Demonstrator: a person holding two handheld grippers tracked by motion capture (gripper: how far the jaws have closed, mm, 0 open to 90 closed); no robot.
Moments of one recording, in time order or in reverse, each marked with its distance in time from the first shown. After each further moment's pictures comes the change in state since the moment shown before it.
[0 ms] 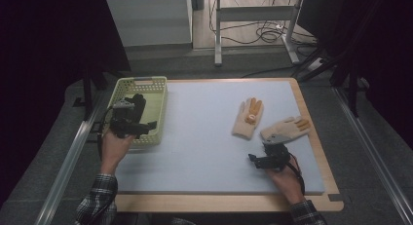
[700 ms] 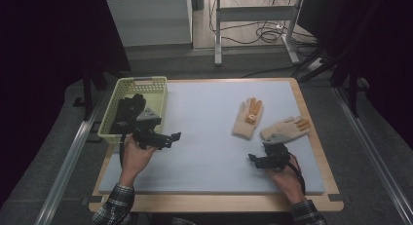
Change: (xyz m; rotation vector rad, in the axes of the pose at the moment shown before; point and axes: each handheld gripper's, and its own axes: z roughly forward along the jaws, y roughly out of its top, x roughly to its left) left arm -0.078 -0.003 0.017 -0.041 -0.126 0.125; right arm 0.000 0.000 0.000 0.001 0.004 0.003
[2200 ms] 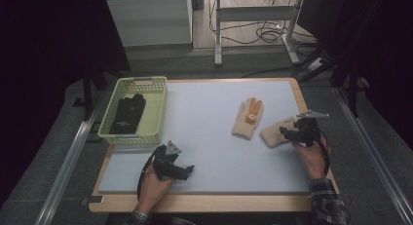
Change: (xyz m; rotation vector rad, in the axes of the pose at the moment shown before) left arm -0.044 -0.085 0.060 0.202 0.066 0.065; right arm -0.104 0.020 -0.033 -0.041 -0.220 0.236
